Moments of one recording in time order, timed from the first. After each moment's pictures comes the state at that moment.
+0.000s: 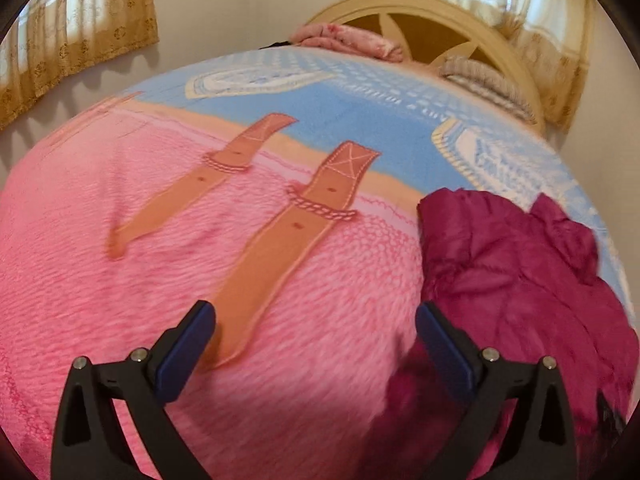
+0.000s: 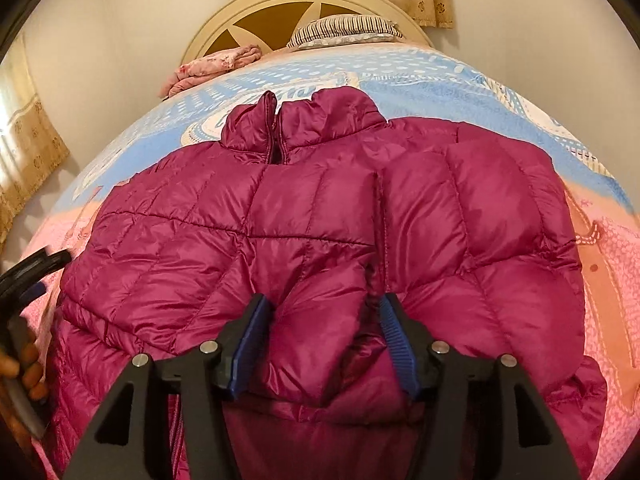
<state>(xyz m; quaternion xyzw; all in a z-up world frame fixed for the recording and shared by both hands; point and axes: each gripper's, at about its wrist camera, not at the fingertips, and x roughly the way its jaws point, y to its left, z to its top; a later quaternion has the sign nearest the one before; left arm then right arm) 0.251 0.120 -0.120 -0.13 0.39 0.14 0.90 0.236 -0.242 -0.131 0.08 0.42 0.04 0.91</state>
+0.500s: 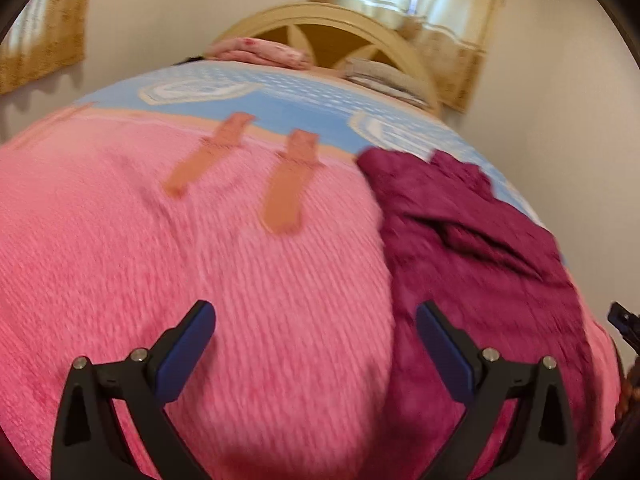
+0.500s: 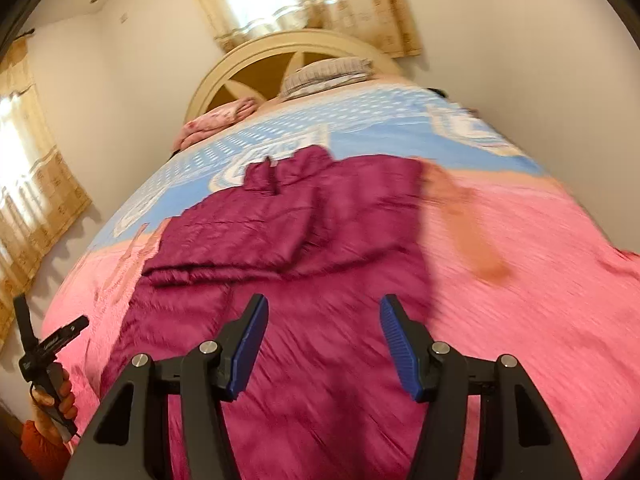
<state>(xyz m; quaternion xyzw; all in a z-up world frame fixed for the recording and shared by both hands) 0.119 0.170 -0.119 -0.13 0.36 -0.06 0.92 0.045 -0.319 -0.057 0.13 0.34 0.02 0.93</state>
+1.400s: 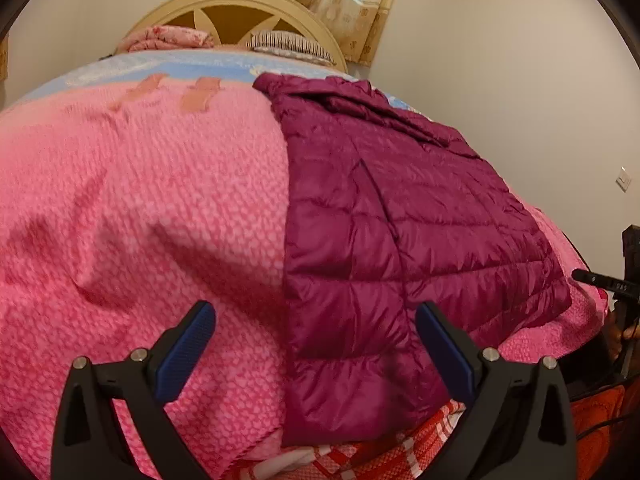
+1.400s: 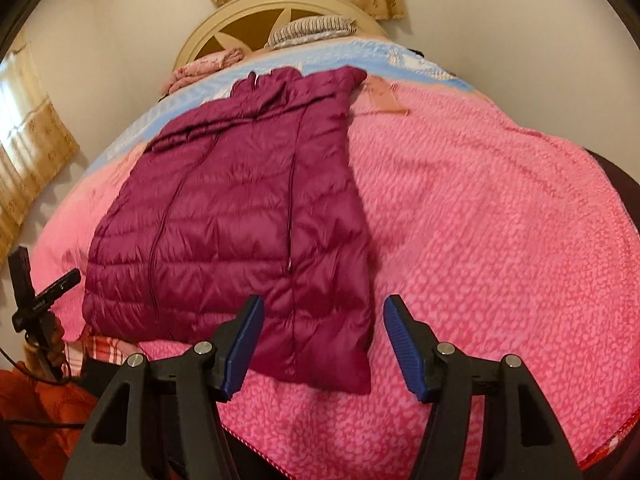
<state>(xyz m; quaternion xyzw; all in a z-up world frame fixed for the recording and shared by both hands) 0.014 0.142 -0.172 -0.08 0.38 -0.22 0.90 -0.118 -0.320 -0.116 0.10 0.43 0.02 0.90</state>
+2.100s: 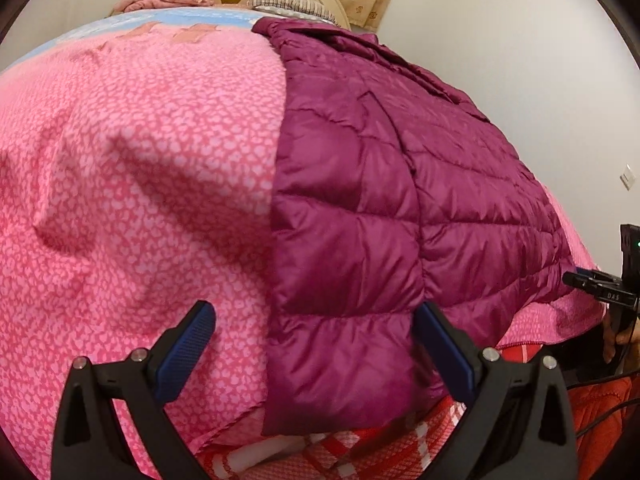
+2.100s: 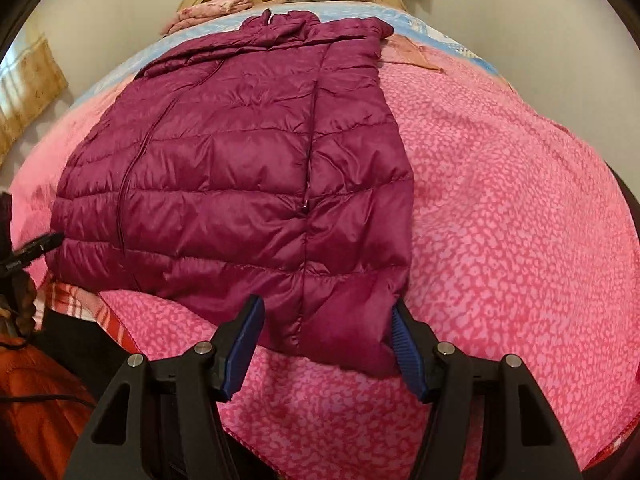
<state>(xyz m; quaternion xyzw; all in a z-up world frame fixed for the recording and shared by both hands) 0.013 0.134 -0.206 -0.08 0.45 -0.22 0.86 -0.106 -0.290 -0.146 0.03 0.50 0.01 0.87</state>
